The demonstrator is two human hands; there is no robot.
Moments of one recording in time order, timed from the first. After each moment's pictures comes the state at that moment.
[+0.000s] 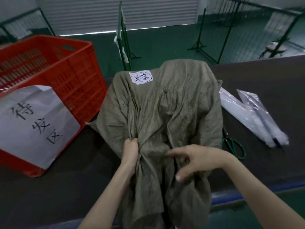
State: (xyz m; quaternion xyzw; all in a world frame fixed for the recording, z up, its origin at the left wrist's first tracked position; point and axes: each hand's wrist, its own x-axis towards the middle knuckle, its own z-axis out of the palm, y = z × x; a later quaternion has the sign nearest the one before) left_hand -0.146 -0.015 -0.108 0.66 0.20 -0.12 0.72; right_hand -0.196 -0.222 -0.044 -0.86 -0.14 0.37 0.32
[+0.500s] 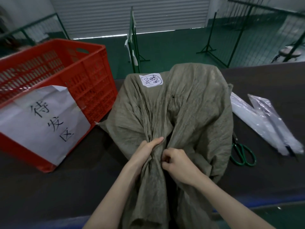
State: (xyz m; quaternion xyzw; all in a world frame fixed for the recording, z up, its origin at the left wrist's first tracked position) left_hand -0.140 -0.013 -0.109 0.65 0.13 -0.26 0.70; right_hand -0.198 -0.147 -0.094 -0.92 -0.09 0.09 0.37
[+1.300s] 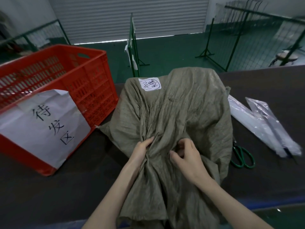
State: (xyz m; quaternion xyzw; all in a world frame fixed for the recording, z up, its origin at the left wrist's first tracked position) left_hand -0.131 -0.013 -0.112 0.56 0.20 -0.20 0.78; right_hand -0.202 -0.168 -0.109 -0.89 0.08 -0.05 0.45
